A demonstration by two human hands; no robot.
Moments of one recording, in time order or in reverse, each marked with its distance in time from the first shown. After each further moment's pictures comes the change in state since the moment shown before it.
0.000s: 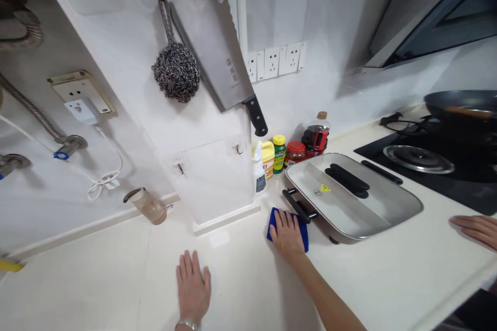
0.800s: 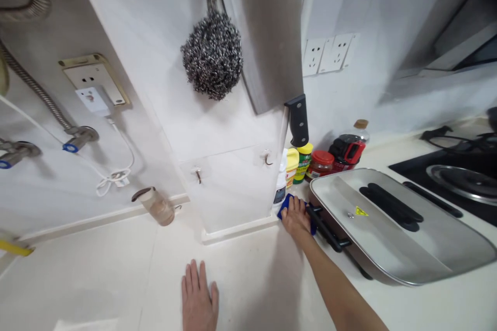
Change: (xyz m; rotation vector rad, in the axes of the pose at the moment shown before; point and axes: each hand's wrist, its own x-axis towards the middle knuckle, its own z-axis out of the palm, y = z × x) left_hand -0.004 -0.003 0.001 -0.018 0.012 0.005; right_hand 0.120 -0.001 0.045 0.004 0.040 0.115
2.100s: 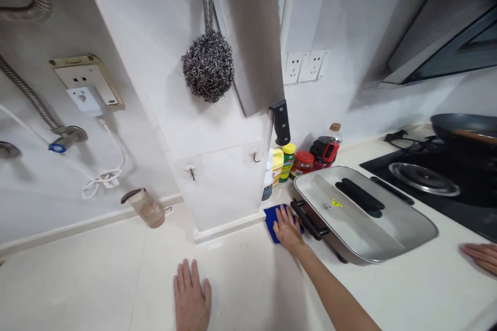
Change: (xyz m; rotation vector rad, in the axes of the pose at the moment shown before) left_hand 0.003 0.000 0.003 -0.025 0.035 0.011; right_hand -0.055 0.017 -0.017 -0.069 -0.086 -0.130
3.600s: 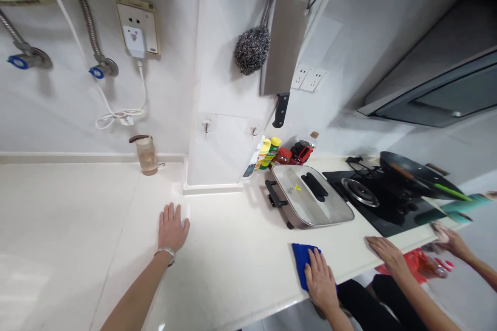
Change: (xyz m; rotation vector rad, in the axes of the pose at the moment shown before) left_hand 0.005 0.014 -0.015 -0.124 -0.023 -0.108; right_hand -0.254 0.210 -0.044 -0.074 0.037 0.117
